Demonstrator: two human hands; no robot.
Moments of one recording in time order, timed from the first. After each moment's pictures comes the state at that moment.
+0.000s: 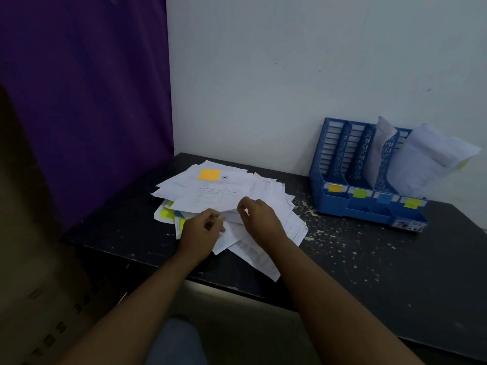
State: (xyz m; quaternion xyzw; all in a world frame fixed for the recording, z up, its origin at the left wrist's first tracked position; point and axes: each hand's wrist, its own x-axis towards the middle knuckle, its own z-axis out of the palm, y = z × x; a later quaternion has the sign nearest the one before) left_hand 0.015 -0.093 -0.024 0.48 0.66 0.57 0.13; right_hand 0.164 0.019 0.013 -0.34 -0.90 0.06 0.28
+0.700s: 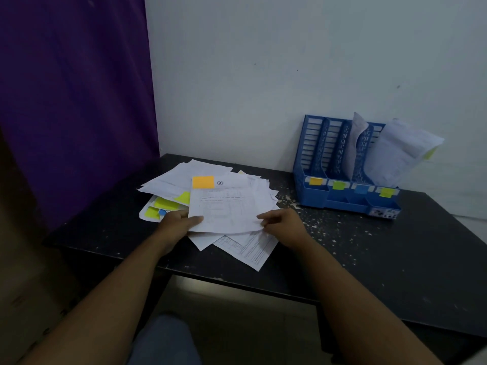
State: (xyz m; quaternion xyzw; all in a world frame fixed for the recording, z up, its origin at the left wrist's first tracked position) left_hand -0.014 -0.093 -0.011 0.35 0.65 0.55 0.39; right_hand 0.273 0.033 0.007 -0.44 -0.75 0.40 0.28
